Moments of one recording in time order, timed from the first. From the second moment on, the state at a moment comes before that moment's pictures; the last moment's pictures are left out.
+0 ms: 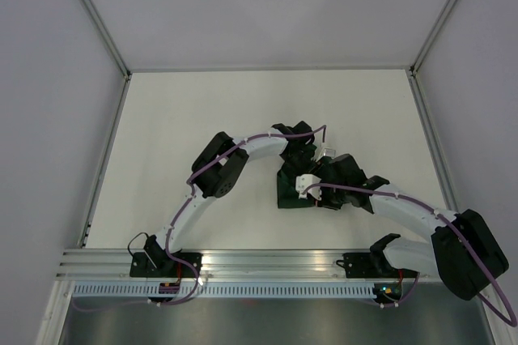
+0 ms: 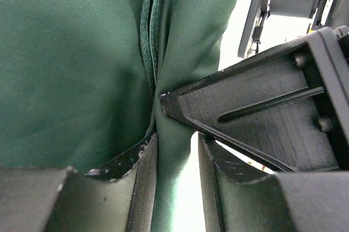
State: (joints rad) left arm -0.83 2.47 1.88 -0.81 1.03 0.03; right arm 0.53 1.17 0.48 -0.32 -0.39 -0.89
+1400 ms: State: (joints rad) left arm -0.69 1.68 0.99 0.08 0.33 -0.25; right arm 0.17 2.04 1.20 -1.14 -0.88 -1.18
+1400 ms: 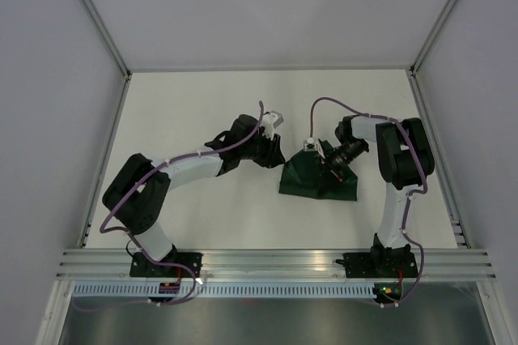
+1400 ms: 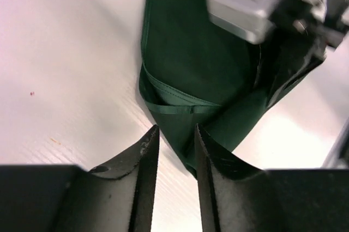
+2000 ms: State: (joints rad) left arm -1.19 1.82 0.95 0.24 -0.06 0.40; right arm 0.15 2.16 1.29 -1.30 -0.89 -1.21
